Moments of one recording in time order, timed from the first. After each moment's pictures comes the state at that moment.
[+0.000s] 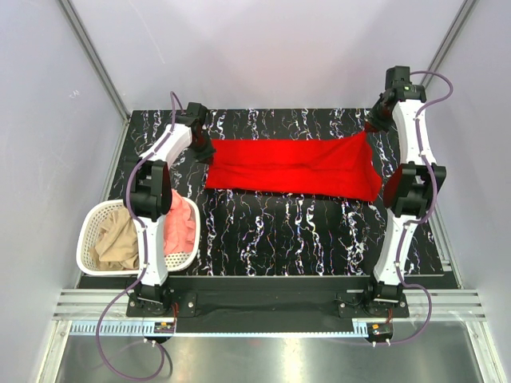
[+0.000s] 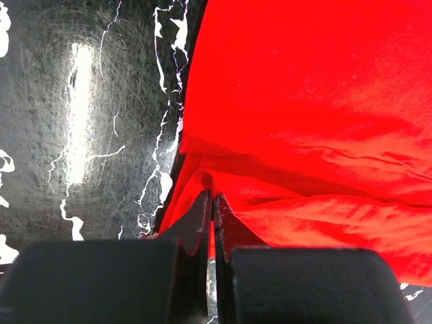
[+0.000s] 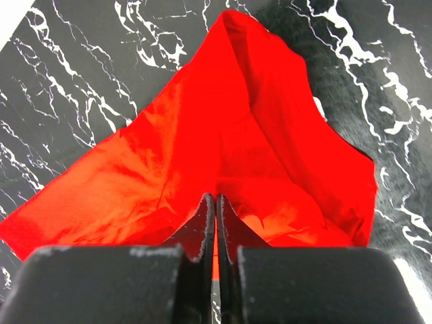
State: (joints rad) left arm -0.18 2.20 1.87 -0.83 0.04 -0.53; right arm -0.09 2.21 2.32 -1.10 0.02 0.57
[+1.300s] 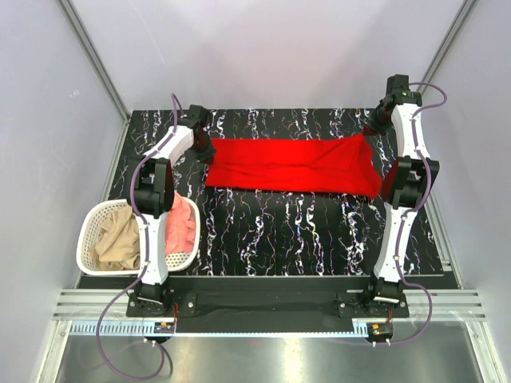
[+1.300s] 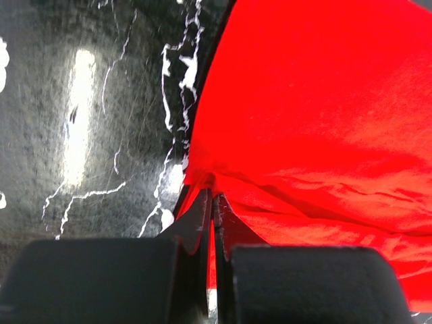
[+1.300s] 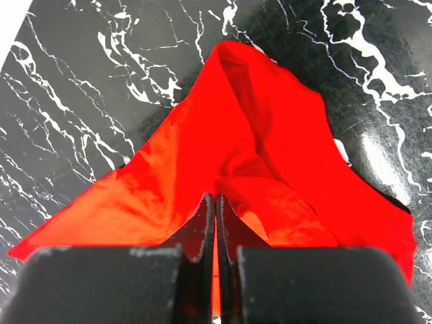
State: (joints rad) left arm -0.17 2.26 1.88 -0.76 0.01 -0.55; right arm -0.14 2.41 2.43 -1.04 -0.07 0.62
